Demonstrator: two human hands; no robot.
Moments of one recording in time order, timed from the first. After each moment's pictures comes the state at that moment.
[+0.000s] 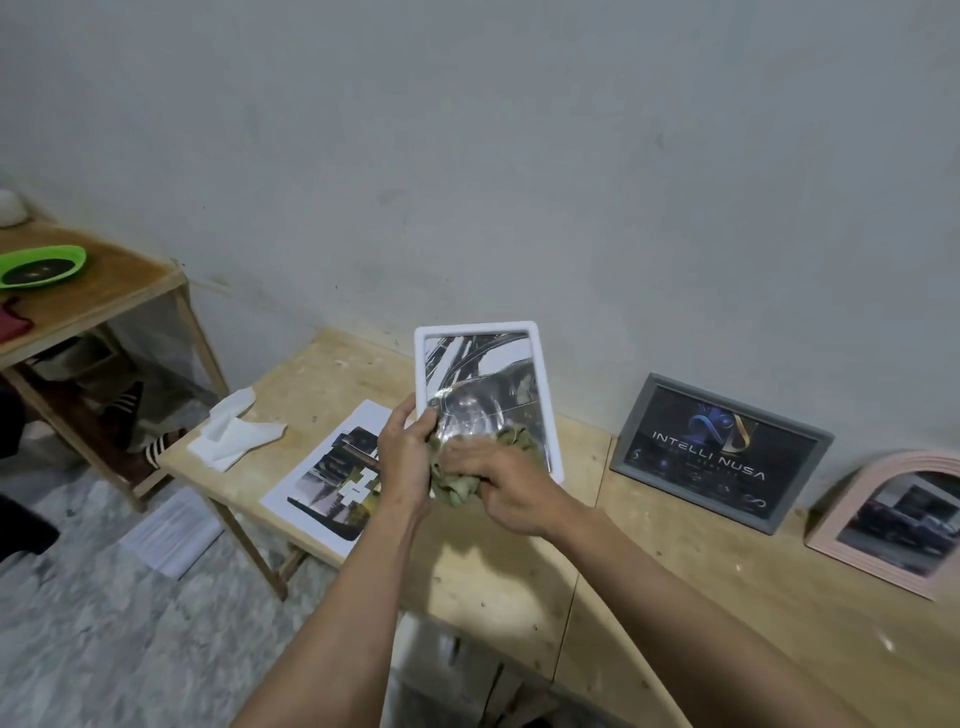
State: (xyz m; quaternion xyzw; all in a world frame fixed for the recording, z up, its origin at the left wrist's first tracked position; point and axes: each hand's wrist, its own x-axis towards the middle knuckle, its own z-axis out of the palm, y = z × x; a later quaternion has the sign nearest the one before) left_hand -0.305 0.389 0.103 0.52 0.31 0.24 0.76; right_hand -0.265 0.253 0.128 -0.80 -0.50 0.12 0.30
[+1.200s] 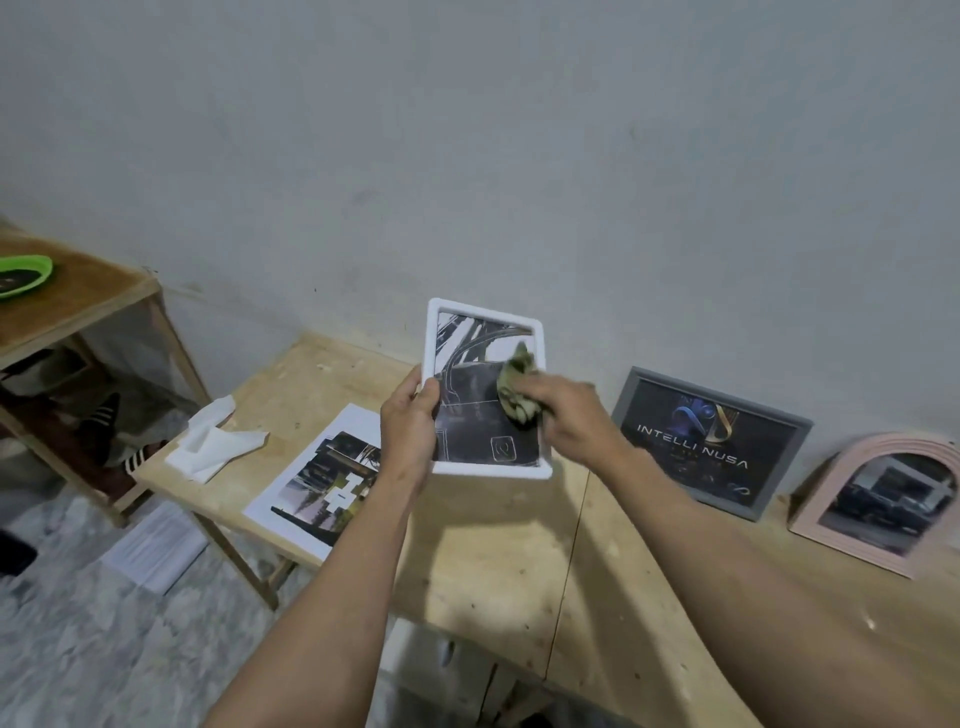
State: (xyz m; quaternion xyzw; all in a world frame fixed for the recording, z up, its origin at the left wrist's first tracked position) left_hand -0.274 0.384 0.120 0.59 0.24 0.26 0.73; right_hand -0.184 0.205 0.154 -0.89 -0.38 0.00 0.26
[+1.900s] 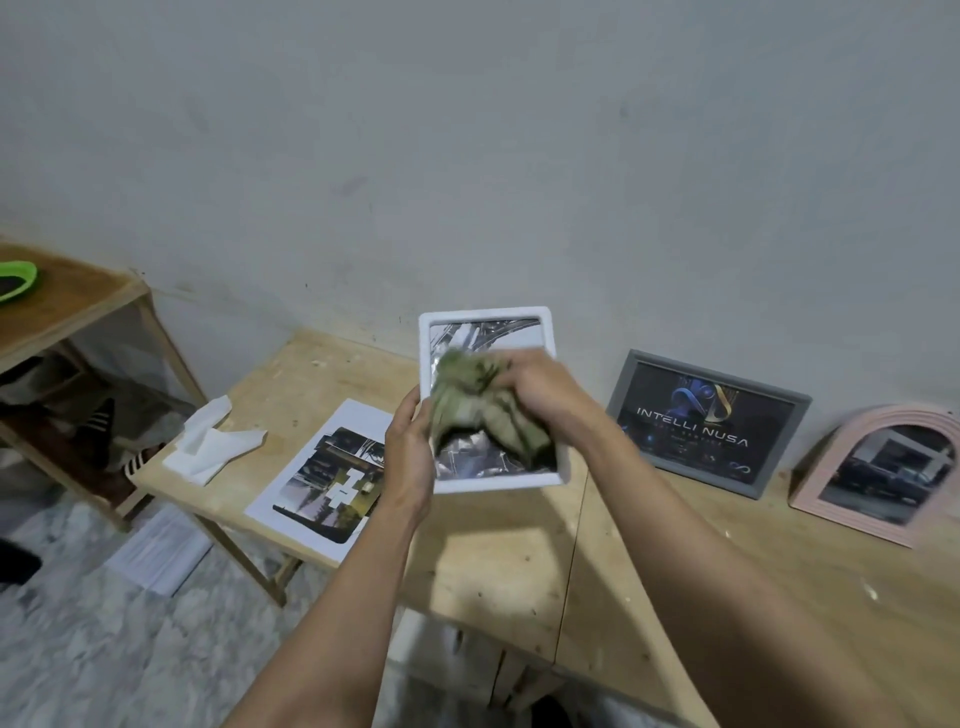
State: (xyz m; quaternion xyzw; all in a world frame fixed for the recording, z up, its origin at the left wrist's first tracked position) left_hand -0.293 0.375 0.099 0.59 0.25 0.20 0.74; right_hand -0.226 0.249 0.204 -0.76 -0.19 0.23 0.58
